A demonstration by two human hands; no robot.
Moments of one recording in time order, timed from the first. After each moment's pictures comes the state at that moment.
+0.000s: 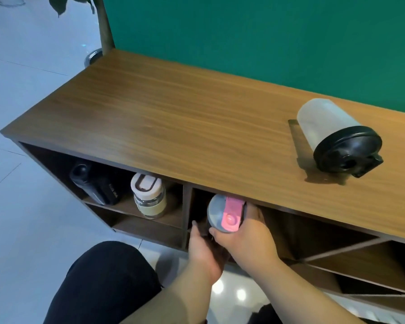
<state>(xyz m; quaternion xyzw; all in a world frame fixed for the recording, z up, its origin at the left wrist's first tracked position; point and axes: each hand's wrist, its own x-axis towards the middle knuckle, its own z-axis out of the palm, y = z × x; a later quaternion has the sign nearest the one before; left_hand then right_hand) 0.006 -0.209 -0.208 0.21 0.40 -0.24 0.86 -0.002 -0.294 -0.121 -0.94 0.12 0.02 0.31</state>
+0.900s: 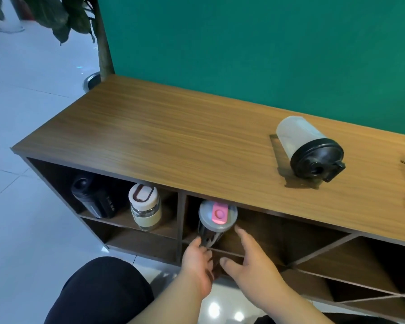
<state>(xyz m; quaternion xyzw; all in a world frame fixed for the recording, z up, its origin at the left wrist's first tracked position) -0.007 -0.198 -0.187 0.32 0.41 -0.30 0.80 -0.048 -0.314 -0.087 -0.88 0.11 0.16 0.43</state>
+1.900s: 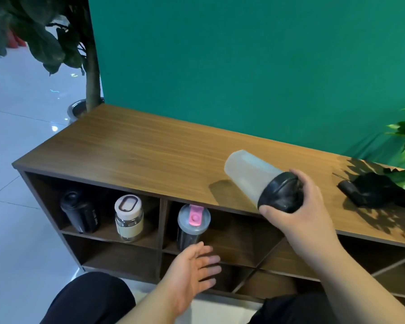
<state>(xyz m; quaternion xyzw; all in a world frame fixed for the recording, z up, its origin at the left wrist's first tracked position) -0.054 -0.189 -0.119 0.44 0.20 -0.38 0.79 -0.079 -0.383 0.065 -0.89 0.09 -0.18 0.41</state>
